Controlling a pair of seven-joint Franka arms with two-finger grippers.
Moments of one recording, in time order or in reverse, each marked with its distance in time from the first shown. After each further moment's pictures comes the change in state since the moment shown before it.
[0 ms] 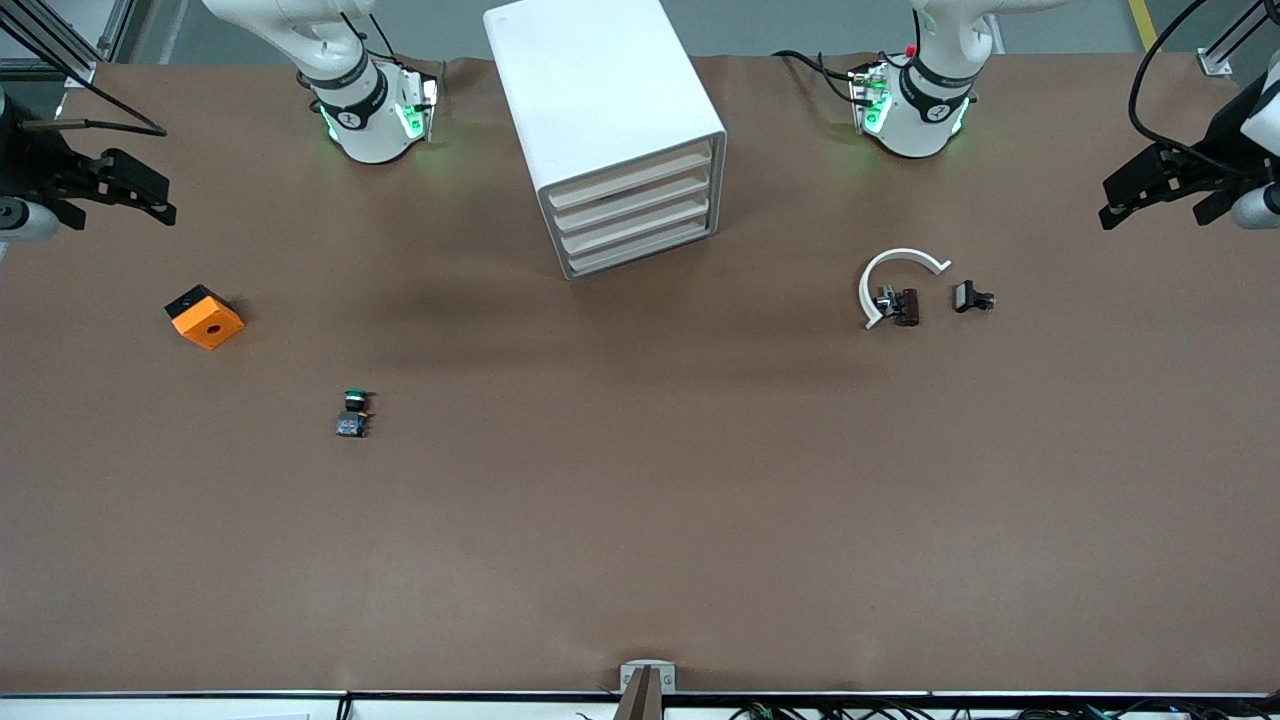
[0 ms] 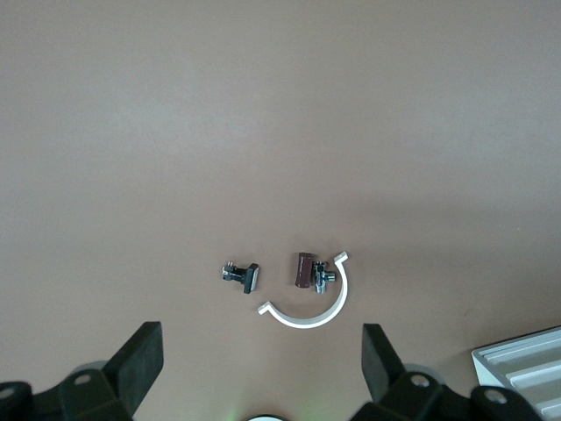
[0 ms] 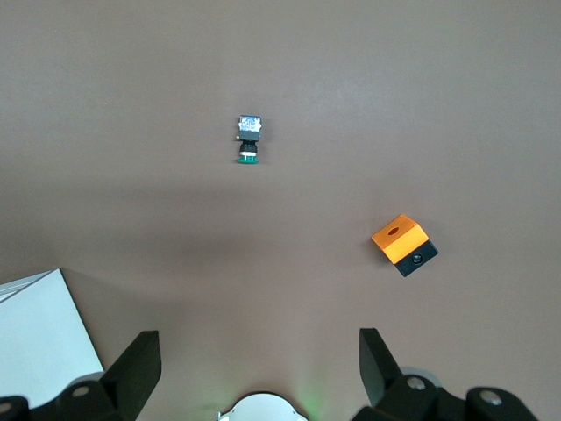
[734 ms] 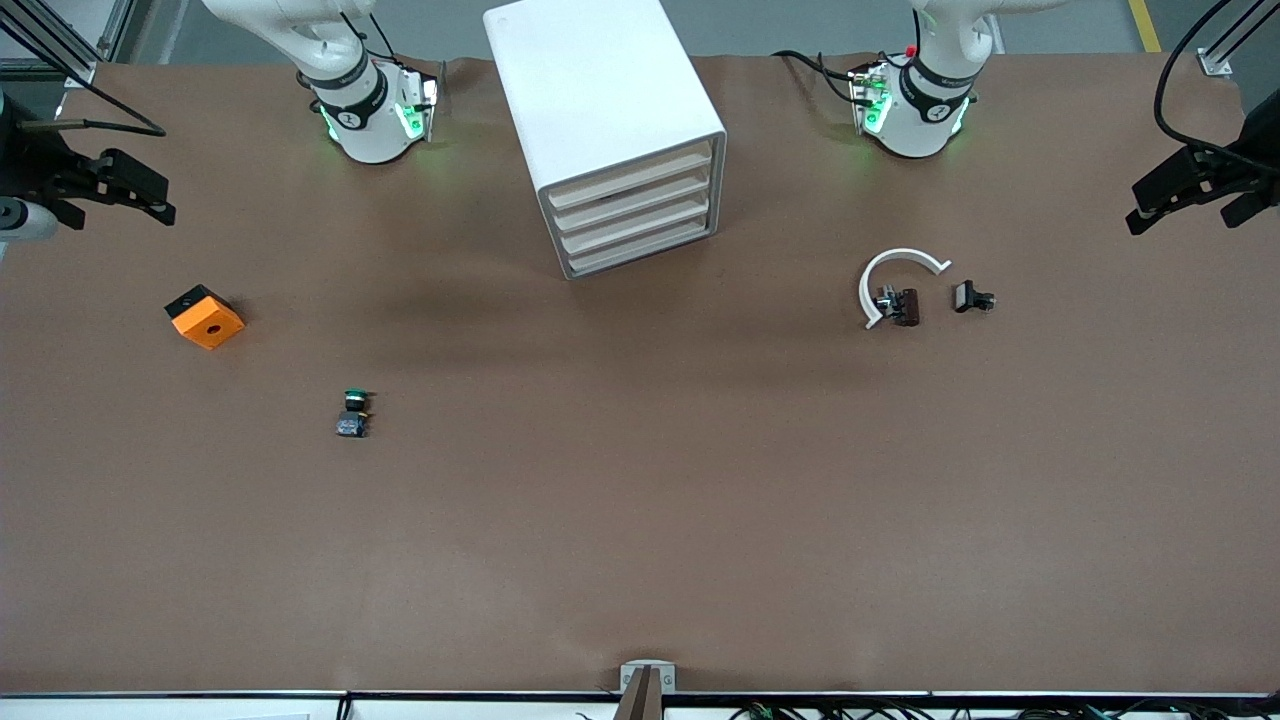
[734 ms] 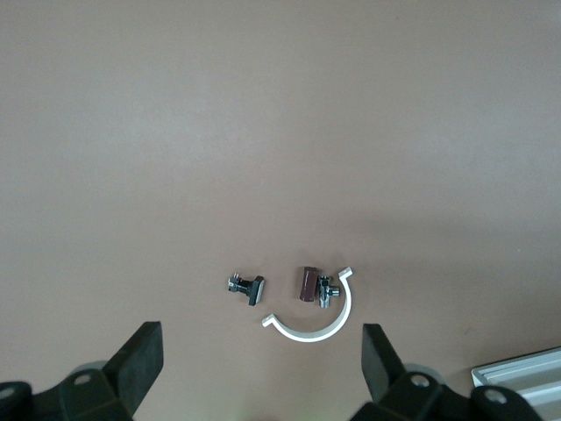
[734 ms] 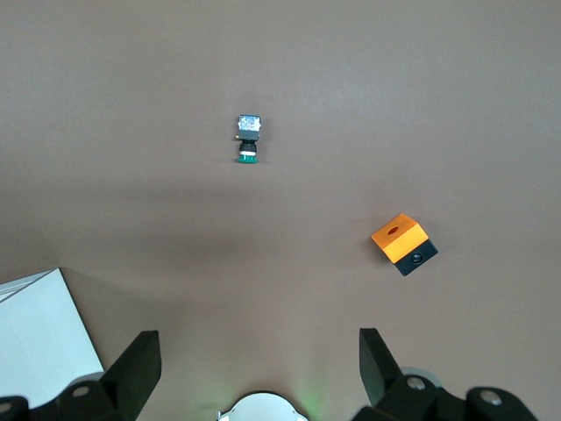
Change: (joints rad) left arm 0.002 0.007 0.032 0.031 0.000 0.009 -0.001; right arm 0.000 0.000 -0.002 0.000 0.000 -0.001 0.000
